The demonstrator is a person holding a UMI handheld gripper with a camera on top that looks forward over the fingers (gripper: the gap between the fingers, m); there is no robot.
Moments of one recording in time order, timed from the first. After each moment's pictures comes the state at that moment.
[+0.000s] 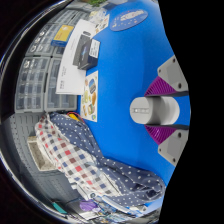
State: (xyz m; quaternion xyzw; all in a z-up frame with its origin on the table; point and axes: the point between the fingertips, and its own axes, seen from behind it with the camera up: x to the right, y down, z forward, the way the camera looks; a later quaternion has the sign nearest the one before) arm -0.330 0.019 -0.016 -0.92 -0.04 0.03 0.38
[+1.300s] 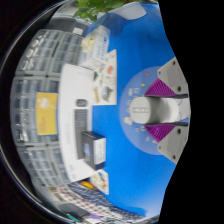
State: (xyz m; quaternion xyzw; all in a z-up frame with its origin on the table) arm 0.083 0.085 -0.008 -0.93 -0.03 0.01 0.37
